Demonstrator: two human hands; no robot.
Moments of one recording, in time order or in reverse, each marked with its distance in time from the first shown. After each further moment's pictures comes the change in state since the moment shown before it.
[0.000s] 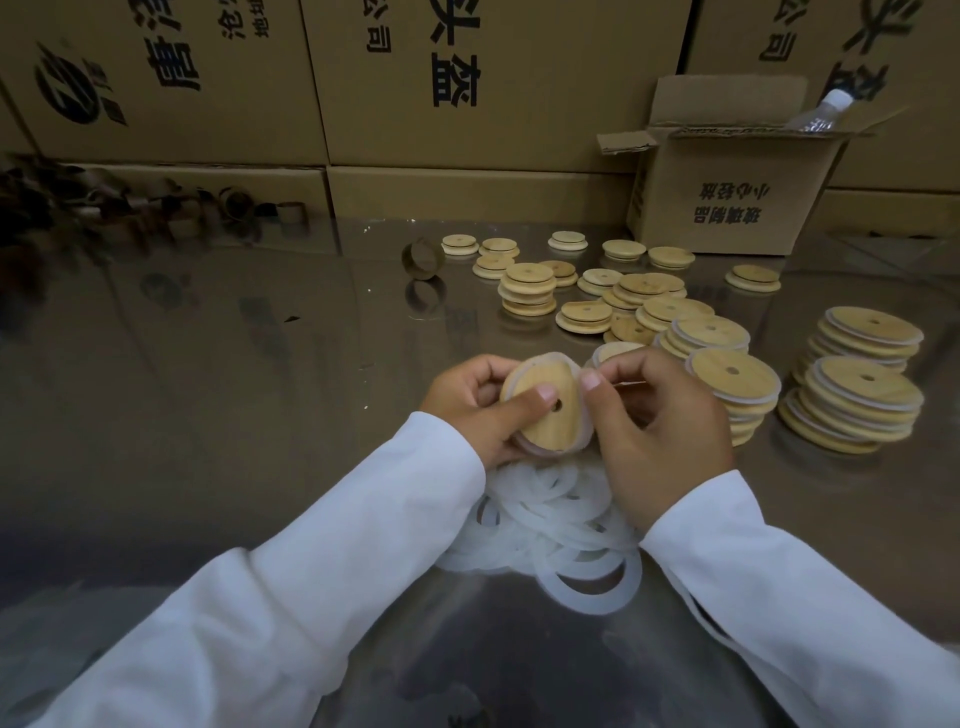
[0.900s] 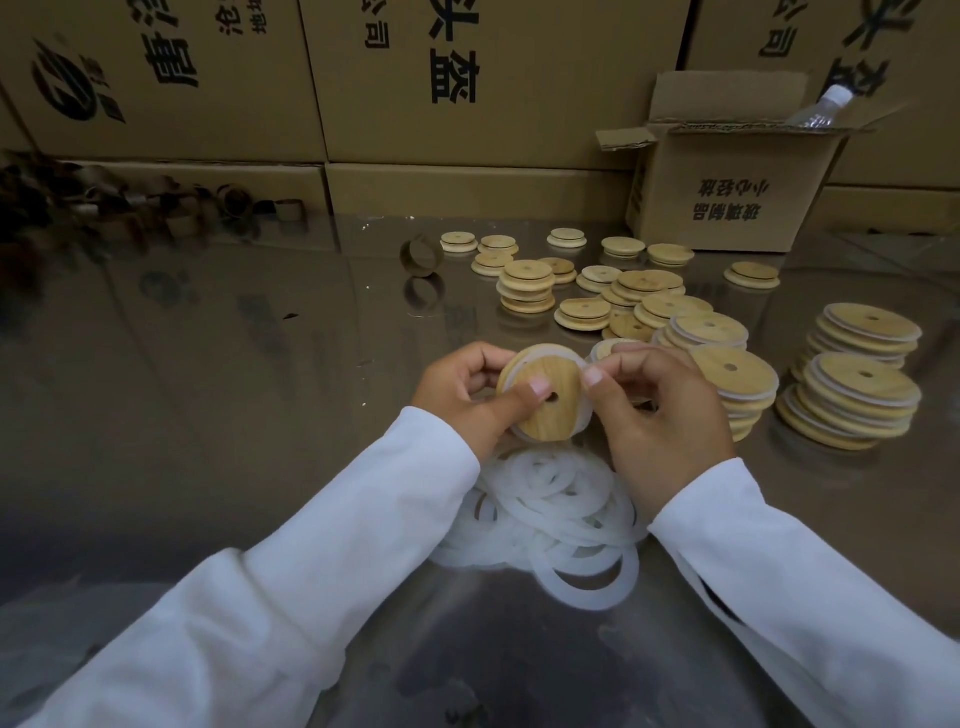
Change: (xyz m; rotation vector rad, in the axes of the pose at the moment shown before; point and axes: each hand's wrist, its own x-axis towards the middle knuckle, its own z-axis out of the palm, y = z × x) left_hand -0.002 0.001 -0.005 0.124 0.029 0.142; right_hand 0.006 0.001 -0.004 0.007 -0.047 0.055
